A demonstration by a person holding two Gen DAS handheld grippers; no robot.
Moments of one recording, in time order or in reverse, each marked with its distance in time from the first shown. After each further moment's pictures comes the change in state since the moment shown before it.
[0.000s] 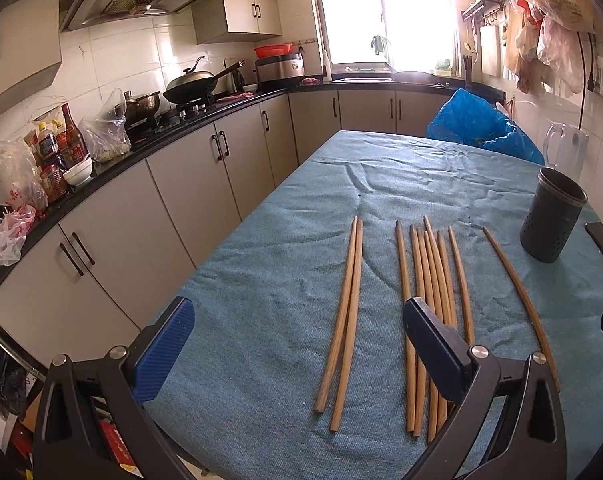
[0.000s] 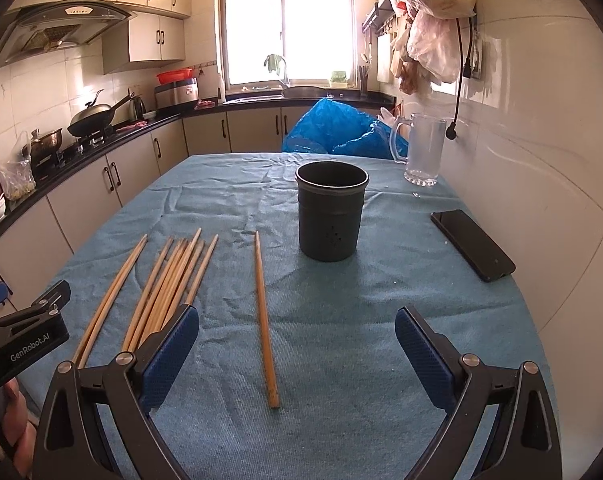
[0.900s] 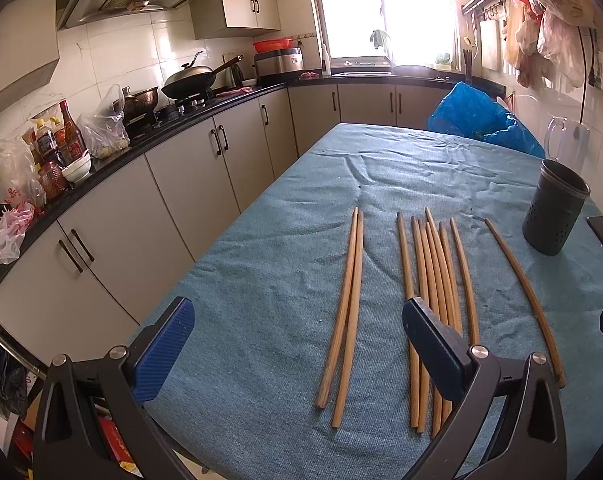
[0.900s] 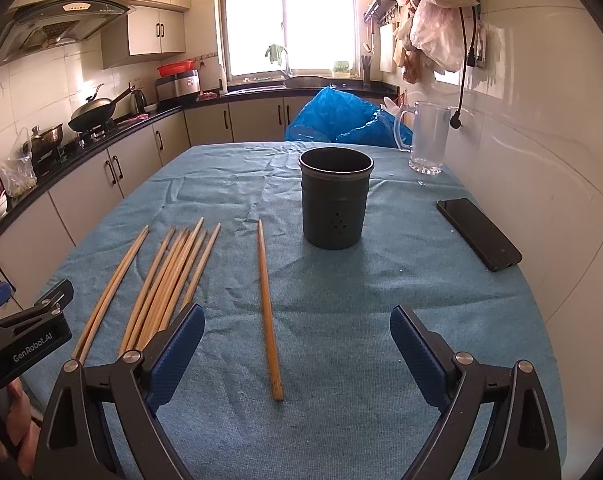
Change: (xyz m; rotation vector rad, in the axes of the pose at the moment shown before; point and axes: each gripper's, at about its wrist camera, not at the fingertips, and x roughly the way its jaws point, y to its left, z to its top) left arm 0.006 0.009 -0.014 -0.042 0.013 -0.034; right arm 0.004 0.001 -0.003 0.007 0.038 0.017
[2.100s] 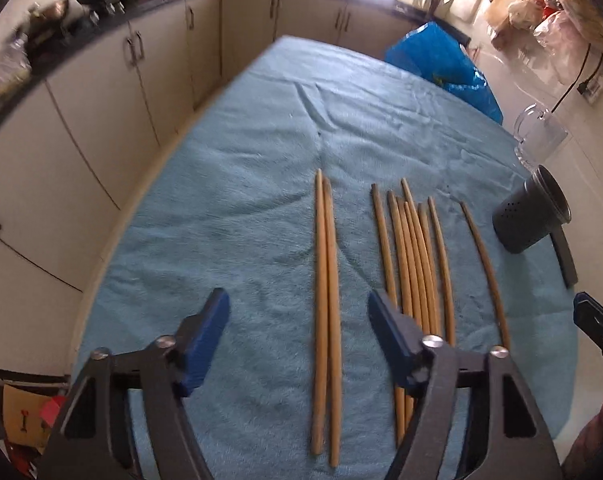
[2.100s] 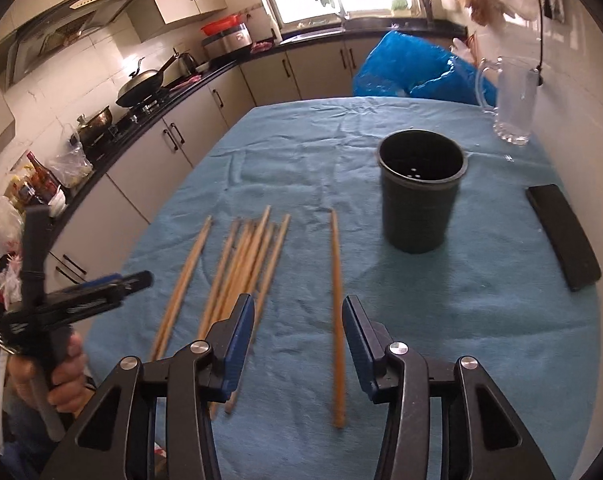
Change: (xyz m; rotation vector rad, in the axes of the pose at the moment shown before) left arm 0.091 0.028 0.069 -0.045 0.409 -0.405; right arm 0.048 0.006 0.067 0.016 0.255 0.314
